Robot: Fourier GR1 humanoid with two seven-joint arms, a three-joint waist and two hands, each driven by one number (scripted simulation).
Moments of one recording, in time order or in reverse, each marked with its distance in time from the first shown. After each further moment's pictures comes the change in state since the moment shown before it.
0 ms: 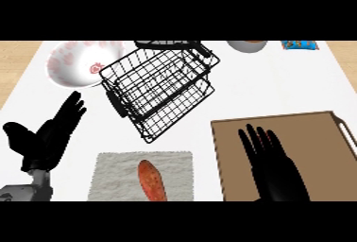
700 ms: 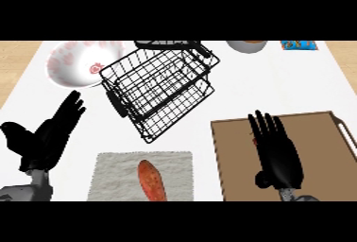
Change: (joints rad) left arm 0.001 -0.042 0.048 -0.023 -0.046 -0.042 0.029; right arm -0.085 0.039 -0.155 0.341 0.067 -0.232 -0.124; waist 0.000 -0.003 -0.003
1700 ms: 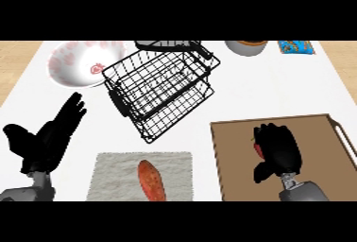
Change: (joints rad) left arm 0.013 -0.044 0.030 -0.017 -0.048 -0.036 0.013; right arm -0.084 -0.008 -0.055 0.147 0.086 0.042 -0.097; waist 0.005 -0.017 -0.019
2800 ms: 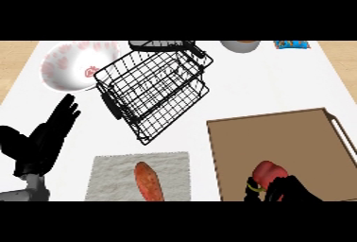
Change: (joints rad) left arm 0.016 0.004 0.035 -0.001 0.005 -0.002 0.005; right arm 0.472 0.265 0.284 -0.696 0.219 -0.278 0.569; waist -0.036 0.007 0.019
